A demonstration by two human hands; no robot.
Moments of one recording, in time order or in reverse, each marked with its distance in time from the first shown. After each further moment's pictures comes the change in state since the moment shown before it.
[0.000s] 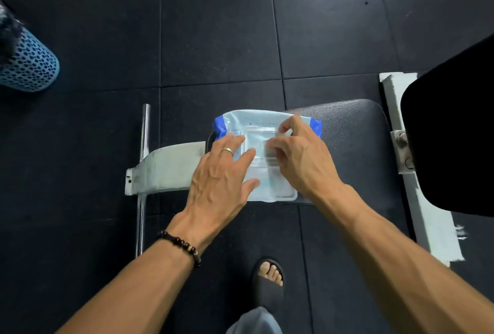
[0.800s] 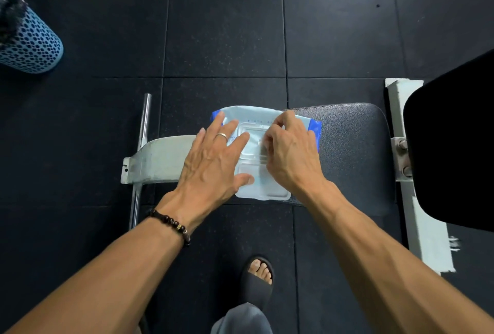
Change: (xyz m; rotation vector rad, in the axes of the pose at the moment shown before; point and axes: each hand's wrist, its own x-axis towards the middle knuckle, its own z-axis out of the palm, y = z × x) left_hand 0.014 -0.005 -0.003 -0.019 -0.082 -0.075; right_hand 0.014 -0.004 0.013 0.001 0.029 0.034
